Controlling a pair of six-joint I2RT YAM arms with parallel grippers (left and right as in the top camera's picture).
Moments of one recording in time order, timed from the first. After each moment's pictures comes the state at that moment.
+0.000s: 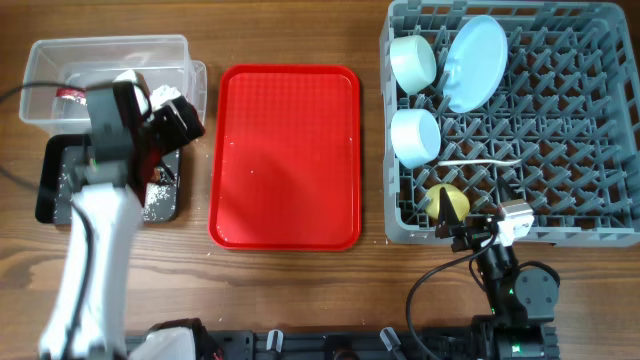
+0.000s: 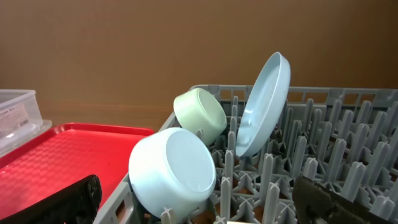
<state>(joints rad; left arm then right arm) 0.11 1.31 0.97 -0.42 0.07 -0.36 0.01 0.01 0.01 0.01 -0.17 0.04</state>
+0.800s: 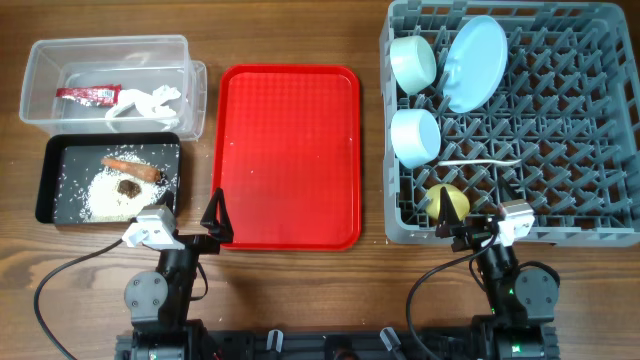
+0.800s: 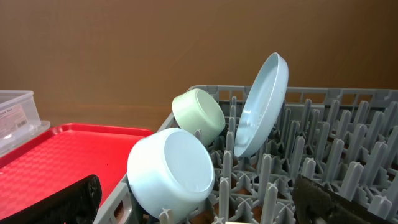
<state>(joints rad) 0.05 0.01 0.01 -0.06 0.15 -0.37 0.01 0.01 0.01 0.01 -0.17 0.04</state>
